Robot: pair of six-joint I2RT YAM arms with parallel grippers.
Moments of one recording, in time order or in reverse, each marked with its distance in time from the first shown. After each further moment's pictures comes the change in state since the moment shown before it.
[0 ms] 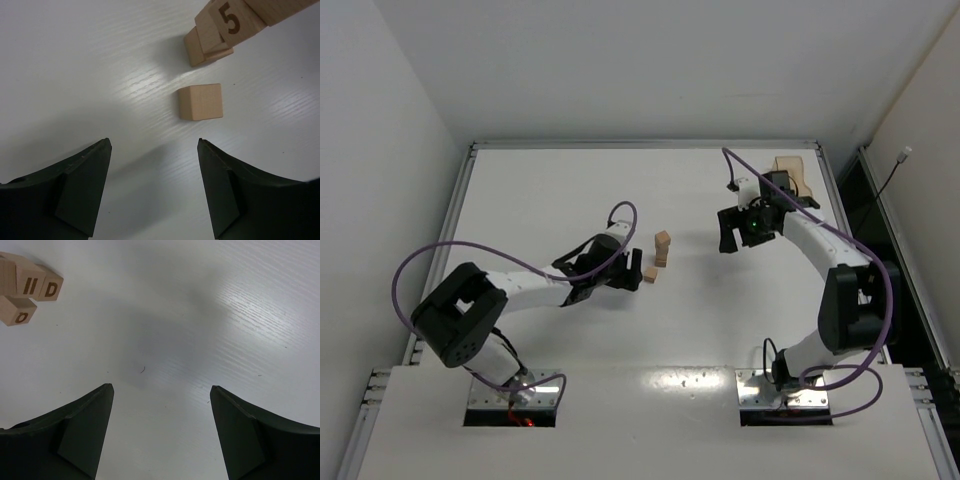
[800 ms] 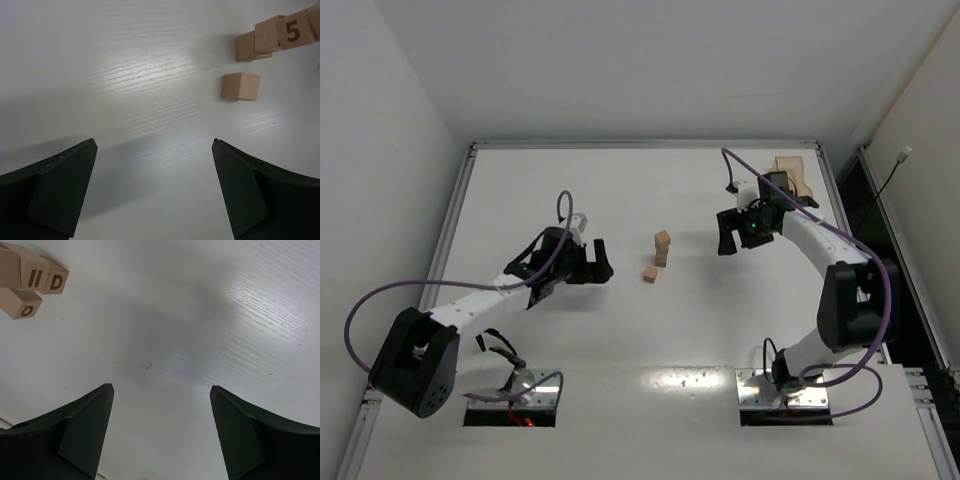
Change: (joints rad) left arm 0.277 -0.322 -0.094 -0.250 0.170 -0.060; right arm 0.003 0.013 0.001 -0.025 -0.027 0.000
